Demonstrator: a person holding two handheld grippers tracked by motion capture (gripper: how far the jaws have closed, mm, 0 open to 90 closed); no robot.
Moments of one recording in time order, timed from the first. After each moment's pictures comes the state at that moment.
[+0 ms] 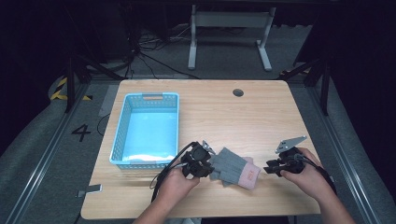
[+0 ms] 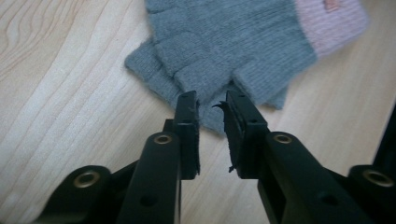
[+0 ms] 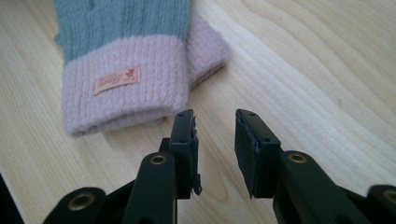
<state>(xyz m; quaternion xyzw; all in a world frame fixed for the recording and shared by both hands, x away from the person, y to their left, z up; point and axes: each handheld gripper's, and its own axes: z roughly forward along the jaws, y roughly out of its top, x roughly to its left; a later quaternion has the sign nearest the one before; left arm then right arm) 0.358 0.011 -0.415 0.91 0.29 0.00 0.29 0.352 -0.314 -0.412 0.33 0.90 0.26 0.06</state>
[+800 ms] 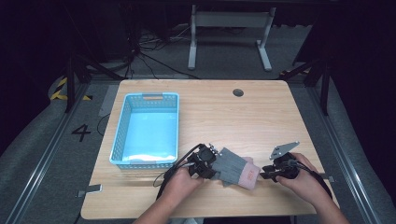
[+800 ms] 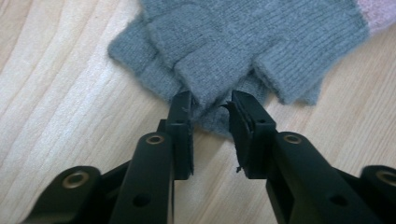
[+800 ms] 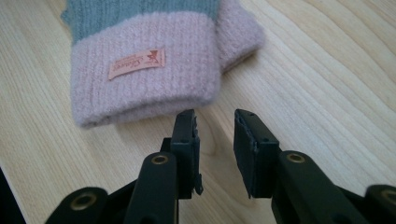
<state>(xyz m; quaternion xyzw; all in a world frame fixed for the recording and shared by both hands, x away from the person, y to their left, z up) 0.368 -0.009 -0.436 0.93 0.28 0.00 0.23 0.344 -0.301 -0.426 0.31 0.92 0.25 0.06</state>
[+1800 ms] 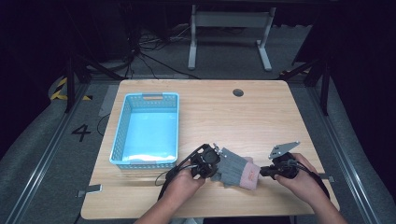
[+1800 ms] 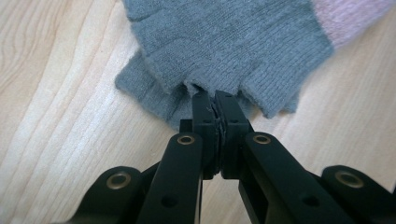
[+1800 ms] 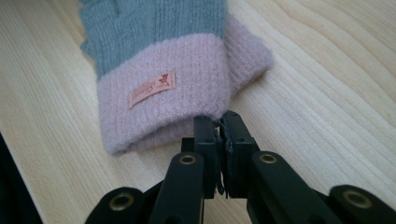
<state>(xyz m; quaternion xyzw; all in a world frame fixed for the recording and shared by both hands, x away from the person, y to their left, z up) 0.353 -0.015 -0.413 0.94 0.25 0.04 0.24 0.339 -0.293 -0.417 0.32 0.91 0.27 0.06</state>
